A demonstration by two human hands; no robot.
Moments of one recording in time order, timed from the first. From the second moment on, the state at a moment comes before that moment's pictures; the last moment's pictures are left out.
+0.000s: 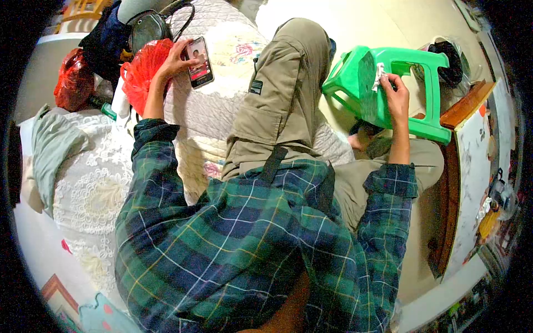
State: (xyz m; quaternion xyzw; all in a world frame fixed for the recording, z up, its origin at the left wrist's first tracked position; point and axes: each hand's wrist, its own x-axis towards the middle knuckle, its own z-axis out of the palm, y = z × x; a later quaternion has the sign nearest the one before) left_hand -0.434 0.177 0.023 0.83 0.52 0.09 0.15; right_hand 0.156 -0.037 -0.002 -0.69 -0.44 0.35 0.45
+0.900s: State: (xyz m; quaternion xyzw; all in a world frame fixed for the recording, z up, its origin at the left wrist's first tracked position) left_hand -0.251 0.102 0.110 0.72 0.40 0.40 0.39; right_hand 0.151 -0.031 0.010 -0.73 -0.47 0.29 0.40
